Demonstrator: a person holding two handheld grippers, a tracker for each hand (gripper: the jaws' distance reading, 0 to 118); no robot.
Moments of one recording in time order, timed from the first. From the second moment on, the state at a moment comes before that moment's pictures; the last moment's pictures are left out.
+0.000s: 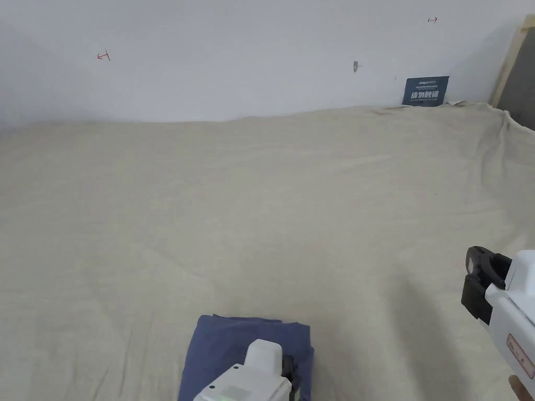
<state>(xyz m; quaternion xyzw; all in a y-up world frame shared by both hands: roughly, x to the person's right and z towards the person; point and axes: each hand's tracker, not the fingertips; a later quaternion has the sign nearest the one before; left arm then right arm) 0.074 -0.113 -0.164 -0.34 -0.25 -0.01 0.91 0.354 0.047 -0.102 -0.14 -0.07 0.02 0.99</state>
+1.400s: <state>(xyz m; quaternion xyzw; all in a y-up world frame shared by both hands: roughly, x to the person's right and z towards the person) -0.092 0.053 -0.180 -0.09 -0.06 0.01 0.99 0.258 0.077 -0.117 -0.06 -0.04 0.01 1.00</state>
